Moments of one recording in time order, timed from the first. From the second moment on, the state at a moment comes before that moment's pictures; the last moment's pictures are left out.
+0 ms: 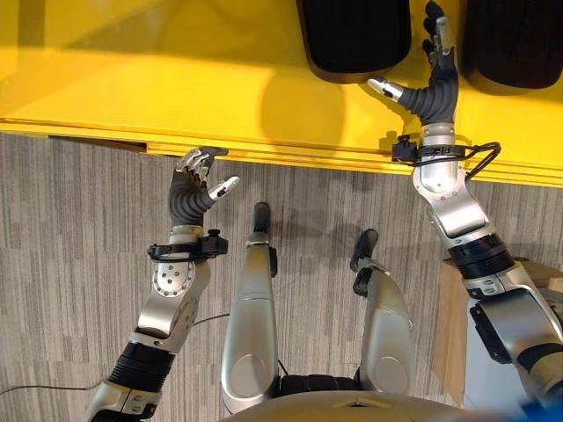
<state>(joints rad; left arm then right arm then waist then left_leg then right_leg) -0.05 0.47 -0.15 -0.13 -0.51 -0.32 0.27 -0.75 -0.43 0.28 0.18 0.14 -0.19 -0.46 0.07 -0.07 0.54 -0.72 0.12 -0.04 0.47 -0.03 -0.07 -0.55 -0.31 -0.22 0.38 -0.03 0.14</state>
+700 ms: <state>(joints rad) -0.05 0.47 -0.14 -0.12 -0.56 -0.32 0.24 -0.83 -0.42 0.30 0.29 0.34 -0.24 -0.39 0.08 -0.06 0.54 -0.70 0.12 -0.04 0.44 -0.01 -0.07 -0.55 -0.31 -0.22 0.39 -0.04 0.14</state>
